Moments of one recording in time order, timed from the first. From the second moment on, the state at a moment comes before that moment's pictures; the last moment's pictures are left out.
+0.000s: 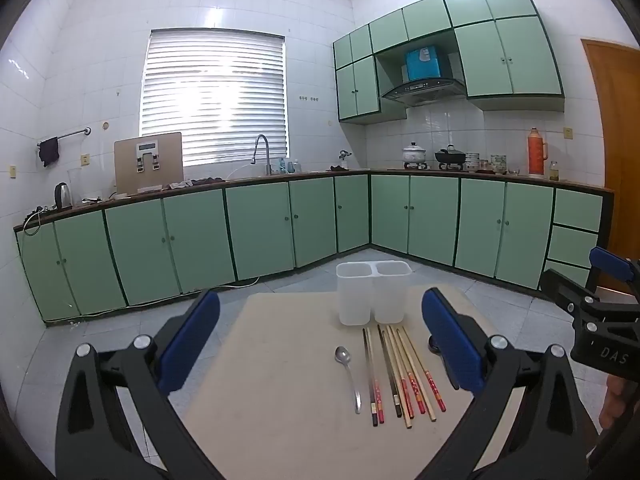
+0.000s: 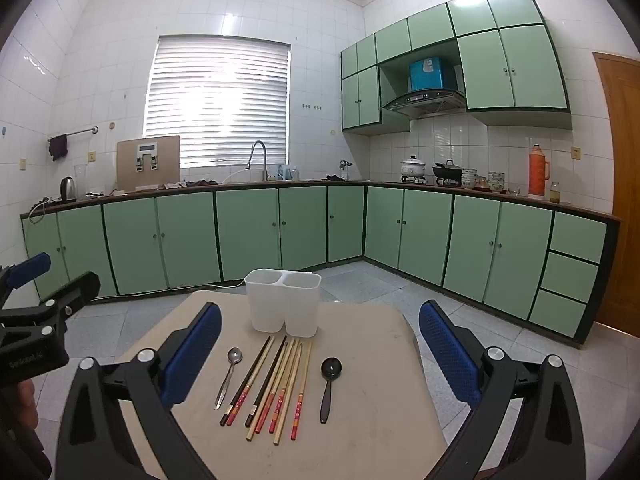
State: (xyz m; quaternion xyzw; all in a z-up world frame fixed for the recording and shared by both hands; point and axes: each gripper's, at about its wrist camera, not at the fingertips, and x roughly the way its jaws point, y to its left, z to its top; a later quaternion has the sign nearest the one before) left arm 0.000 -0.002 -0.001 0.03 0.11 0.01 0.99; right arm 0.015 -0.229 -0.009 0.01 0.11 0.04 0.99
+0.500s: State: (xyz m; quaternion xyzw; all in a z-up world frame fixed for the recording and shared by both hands) left arm -0.002 0.001 0.001 0.03 0.11 0.01 0.99; right arm 0.015 -0.229 -0.010 0.01 0.11 0.04 0.99
